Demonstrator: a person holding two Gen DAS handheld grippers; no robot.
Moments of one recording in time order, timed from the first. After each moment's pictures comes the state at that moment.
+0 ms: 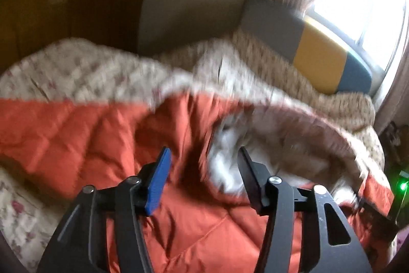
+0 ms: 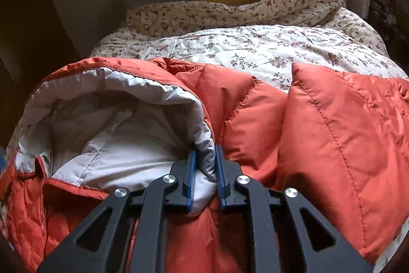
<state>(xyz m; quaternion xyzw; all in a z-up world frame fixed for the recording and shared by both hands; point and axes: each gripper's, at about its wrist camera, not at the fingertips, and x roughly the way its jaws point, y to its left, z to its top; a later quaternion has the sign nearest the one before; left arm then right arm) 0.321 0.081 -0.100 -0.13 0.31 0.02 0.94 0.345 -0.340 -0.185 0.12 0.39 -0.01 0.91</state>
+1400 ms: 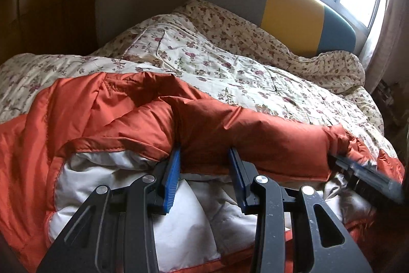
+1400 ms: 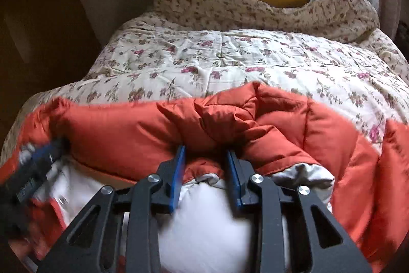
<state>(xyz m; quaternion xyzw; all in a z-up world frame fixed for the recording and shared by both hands) 0.421 -0.007 -0.169 -0.07 0.38 -0.07 0.92 0.420 -0.262 -0.185 0.08 0.41 0.05 0.91</state>
